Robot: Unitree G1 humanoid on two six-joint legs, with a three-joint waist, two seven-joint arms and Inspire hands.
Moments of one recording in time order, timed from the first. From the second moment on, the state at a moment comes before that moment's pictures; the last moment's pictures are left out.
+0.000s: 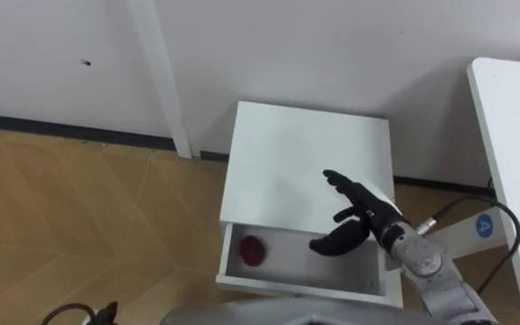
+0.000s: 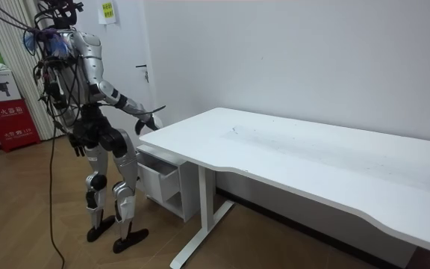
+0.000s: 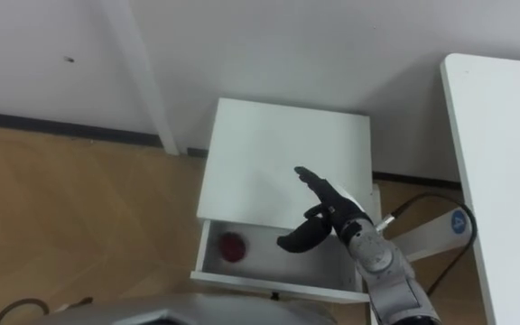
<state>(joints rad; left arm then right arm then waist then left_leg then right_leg) 0.25 0.24 0.05 1.06 0.25 0.05 0.04 0.22 -0.26 0.17 0.44 -0.35 -0.03 0.18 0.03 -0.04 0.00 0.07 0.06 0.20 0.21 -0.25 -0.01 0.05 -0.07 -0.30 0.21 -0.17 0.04</state>
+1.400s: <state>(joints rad) 0.24 0.25 0.13 1.17 0.25 0.15 0.10 0.33 -0.27 -0.14 1.28 0.18 0.00 -0.09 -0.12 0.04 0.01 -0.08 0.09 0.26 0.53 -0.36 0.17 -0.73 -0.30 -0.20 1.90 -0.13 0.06</state>
